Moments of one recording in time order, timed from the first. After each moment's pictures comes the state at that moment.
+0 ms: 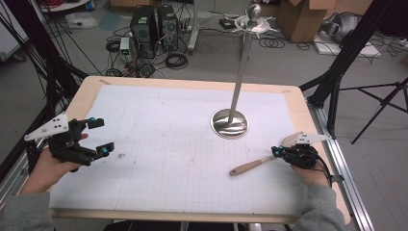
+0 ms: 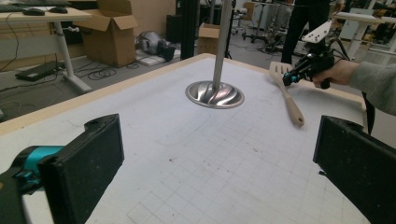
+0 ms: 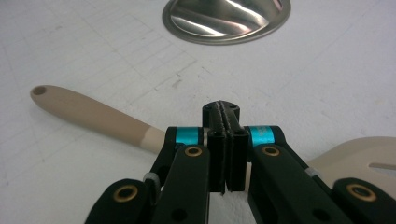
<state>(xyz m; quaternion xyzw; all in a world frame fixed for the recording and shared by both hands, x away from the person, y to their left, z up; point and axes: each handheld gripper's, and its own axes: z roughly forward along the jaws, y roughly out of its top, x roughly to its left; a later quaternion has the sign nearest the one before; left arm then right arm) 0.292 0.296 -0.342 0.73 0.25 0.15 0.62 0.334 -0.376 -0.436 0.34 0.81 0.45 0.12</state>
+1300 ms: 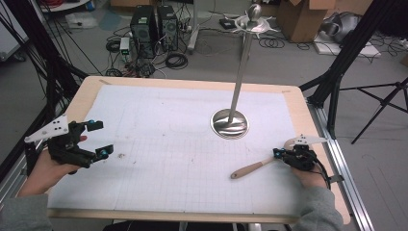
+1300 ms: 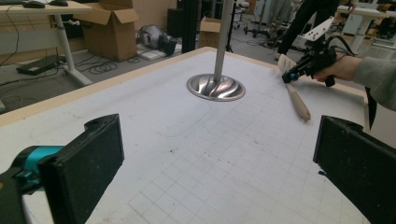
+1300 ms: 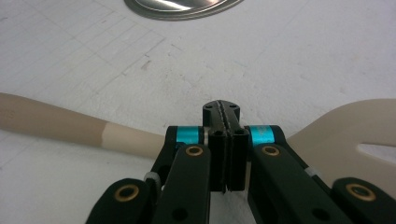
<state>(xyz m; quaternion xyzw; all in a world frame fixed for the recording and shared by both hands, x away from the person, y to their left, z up) 0.289 0.298 -0.346 0.74 0.25 0.15 0.61 0.329 -0.374 -0.445 0.41 0.80 0.42 0.14</state>
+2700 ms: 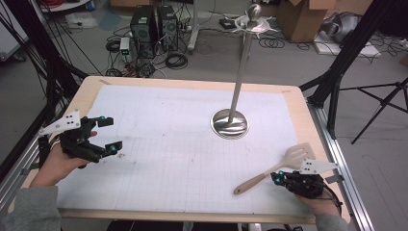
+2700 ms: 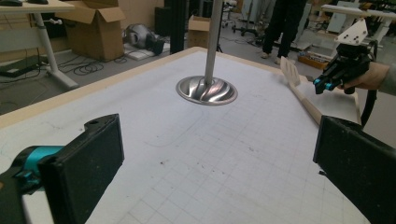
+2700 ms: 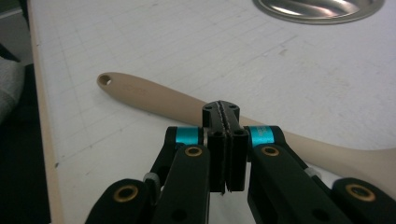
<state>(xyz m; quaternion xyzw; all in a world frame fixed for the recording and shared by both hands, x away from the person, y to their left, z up) 0.308 0.280 -0.347 0.74 0.23 0.13 0.61 0.252 -0.366 -0.438 0.28 0.83 0.48 0.09</state>
